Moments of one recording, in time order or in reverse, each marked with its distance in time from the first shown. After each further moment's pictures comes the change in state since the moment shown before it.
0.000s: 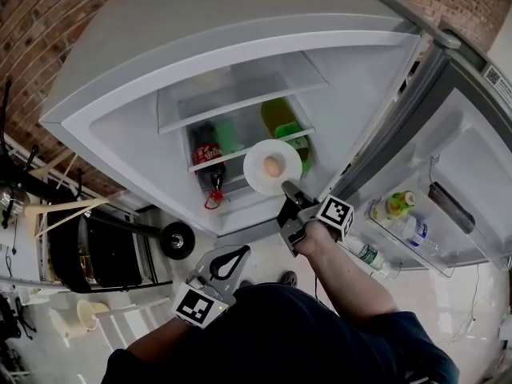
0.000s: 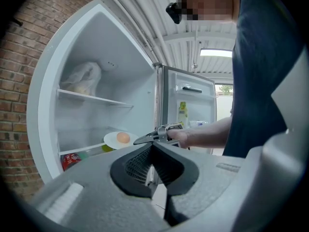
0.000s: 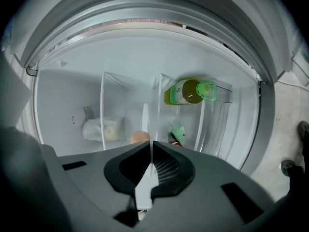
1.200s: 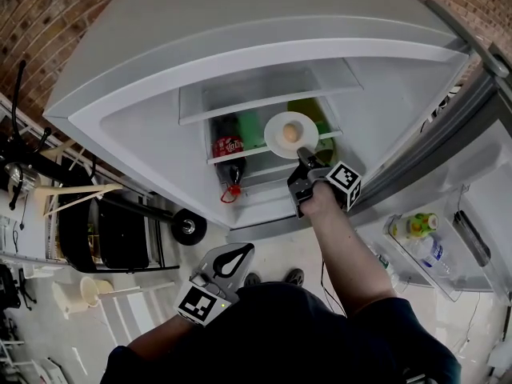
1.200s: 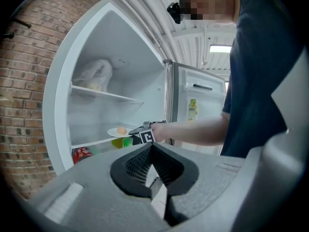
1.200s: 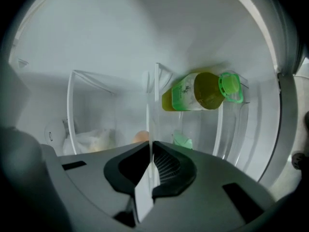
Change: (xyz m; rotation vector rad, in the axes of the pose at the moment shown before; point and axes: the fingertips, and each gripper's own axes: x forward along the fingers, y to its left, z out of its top) left arm -0.007 0.025 -0.011 -0.023 0.034 0.095; right arm 0.097 -0.009 0.048 0.080 -0.062 -0.037
